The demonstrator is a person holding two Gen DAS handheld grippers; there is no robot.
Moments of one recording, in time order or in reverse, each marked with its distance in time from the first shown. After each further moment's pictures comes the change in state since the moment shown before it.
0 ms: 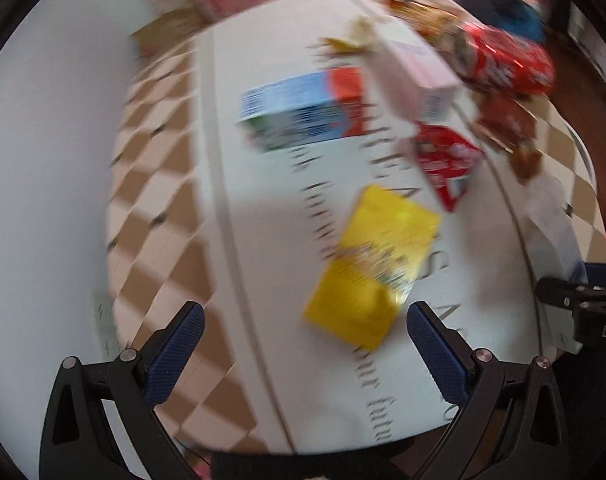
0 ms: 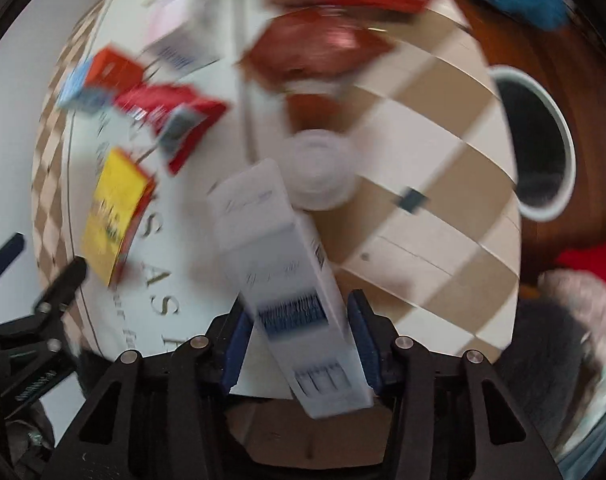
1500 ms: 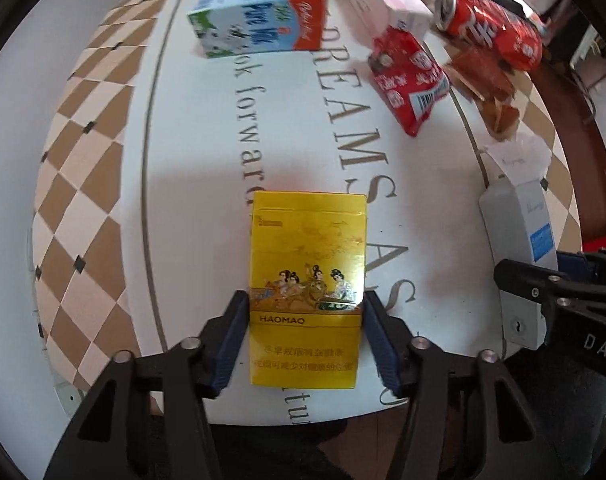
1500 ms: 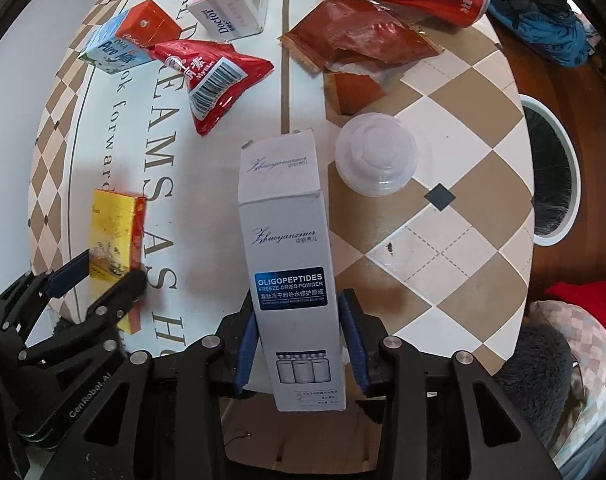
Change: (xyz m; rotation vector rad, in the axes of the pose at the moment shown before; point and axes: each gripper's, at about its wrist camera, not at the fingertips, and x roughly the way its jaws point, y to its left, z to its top) left arm 0.018 0.008 -0.095 -0.201 0.064 -0.169; right arm 0.033 0.060 -0.062 -0.180 -0.010 -0.053
